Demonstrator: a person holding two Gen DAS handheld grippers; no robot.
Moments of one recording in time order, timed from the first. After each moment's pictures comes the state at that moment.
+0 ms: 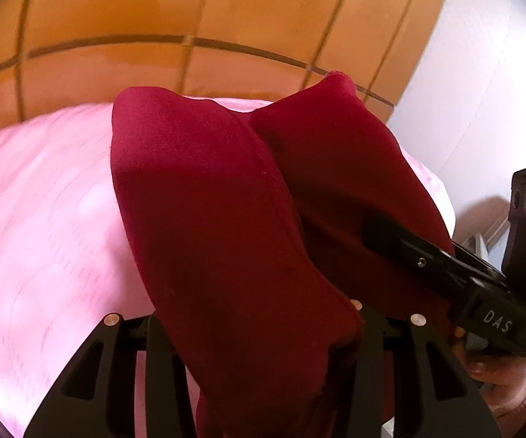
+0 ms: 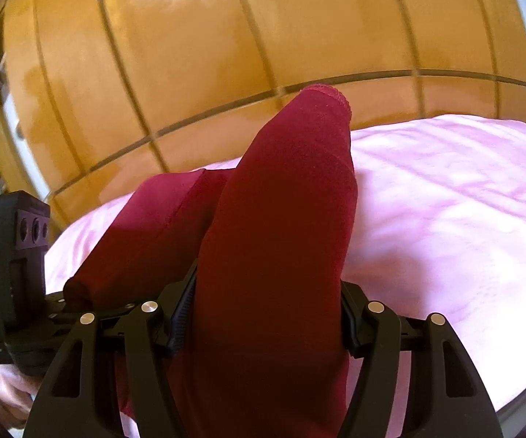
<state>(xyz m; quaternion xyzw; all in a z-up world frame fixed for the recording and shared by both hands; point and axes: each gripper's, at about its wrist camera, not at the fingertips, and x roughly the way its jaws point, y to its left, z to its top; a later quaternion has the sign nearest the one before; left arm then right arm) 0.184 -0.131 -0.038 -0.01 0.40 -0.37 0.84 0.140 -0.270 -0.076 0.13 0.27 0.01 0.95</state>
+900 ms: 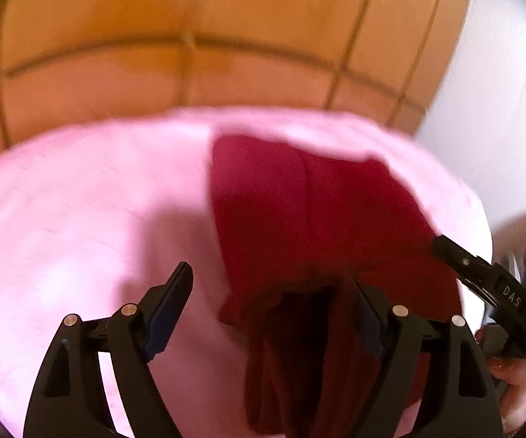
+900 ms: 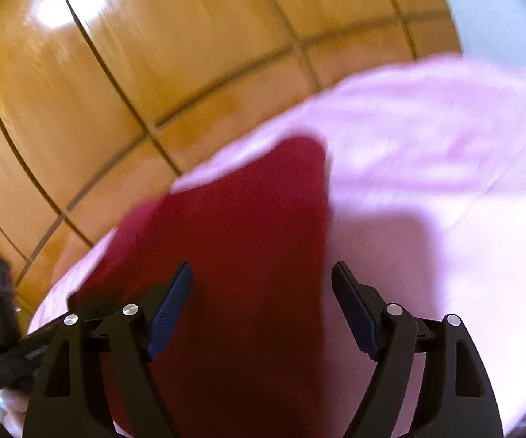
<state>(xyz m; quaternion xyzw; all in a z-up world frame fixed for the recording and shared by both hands) 0.261 -0.187 -0.043 -0.01 0.38 -0.31 0.87 0.181 -0.413 -0.104 0.25 0.24 -0.11 0.93</state>
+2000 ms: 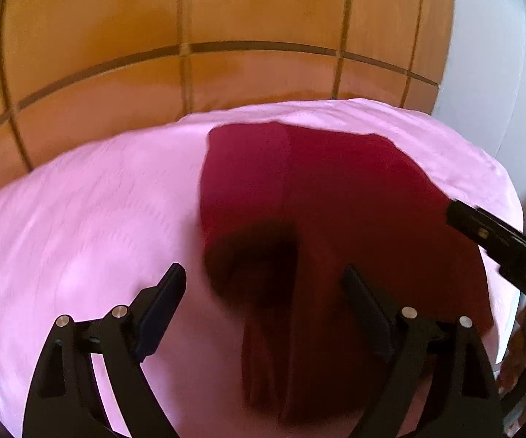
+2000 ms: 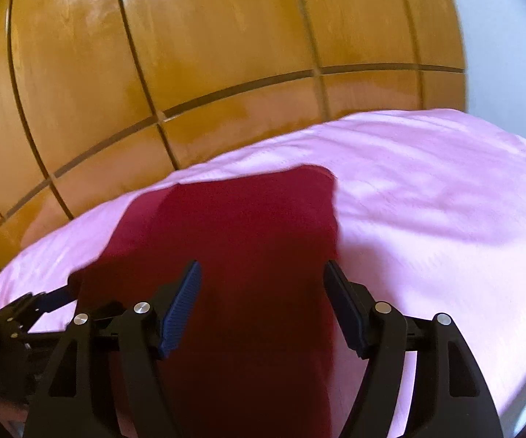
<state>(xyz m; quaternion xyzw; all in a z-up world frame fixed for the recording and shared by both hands) 0.233 -0.204 -0.056 0.07 0.38 -0.27 0.88 0.178 -0.363 -0.095 0.15 0.27 -0.15 0.94</state>
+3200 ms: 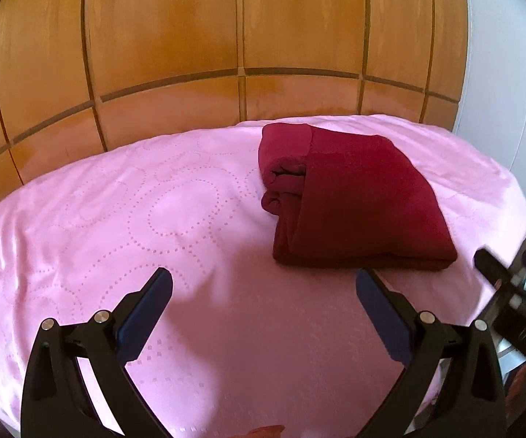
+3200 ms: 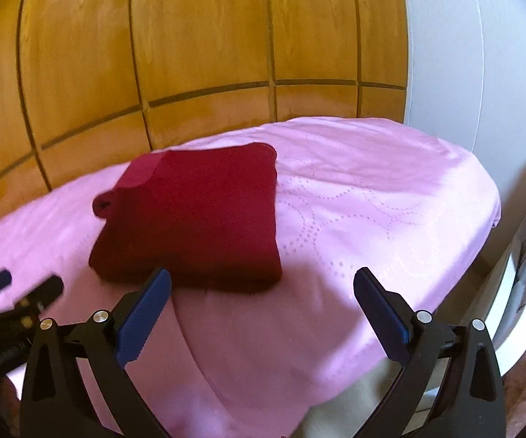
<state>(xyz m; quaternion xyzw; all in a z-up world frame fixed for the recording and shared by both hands) 0.112 -0.134 -0.021 0.07 0.35 -0.19 0.92 0.068 -0.289 -0.082 0.08 0.28 -0.25 0.93</state>
